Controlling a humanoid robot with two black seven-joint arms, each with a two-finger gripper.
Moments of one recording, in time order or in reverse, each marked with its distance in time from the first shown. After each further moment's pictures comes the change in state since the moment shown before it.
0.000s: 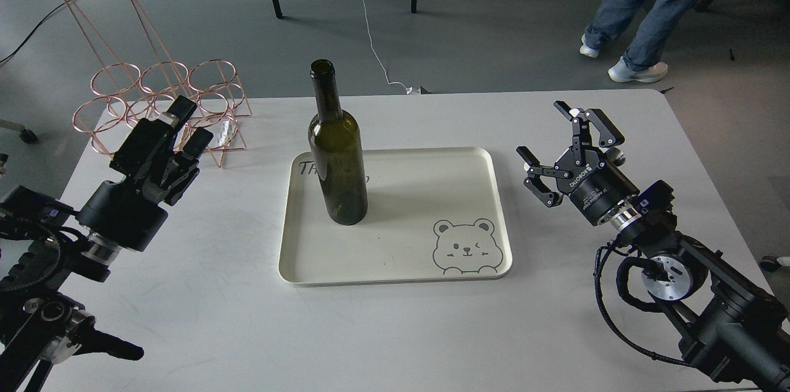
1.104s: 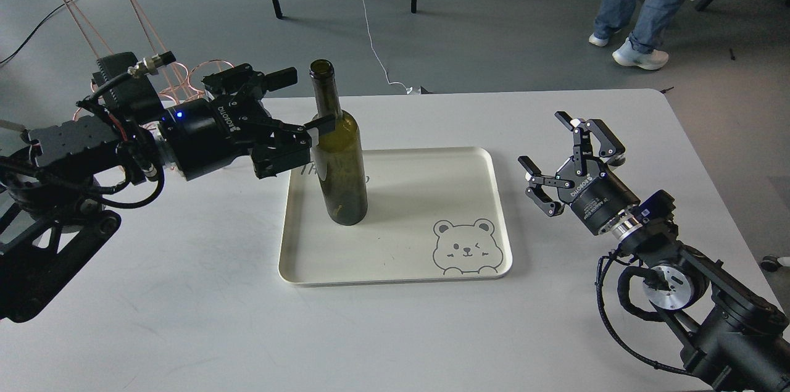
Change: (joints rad) left arm -0.543 0.127 0.368 -0.005 0.806 0.041 0.000; right arm -0.021 0.002 0.002 0.004 -0.018 0.000 0.002
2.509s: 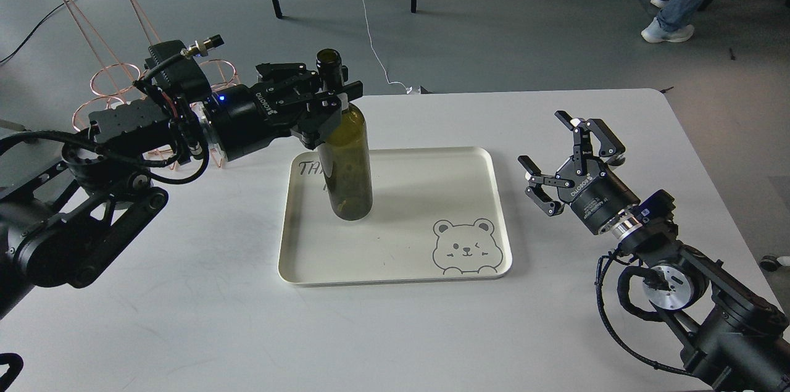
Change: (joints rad) left arm -0.170 -0.090 0.051 0.140 -0.011 0.021 0.000; right arm -0.002 0.000 0.003 0.004 0.000 0.000 0.000
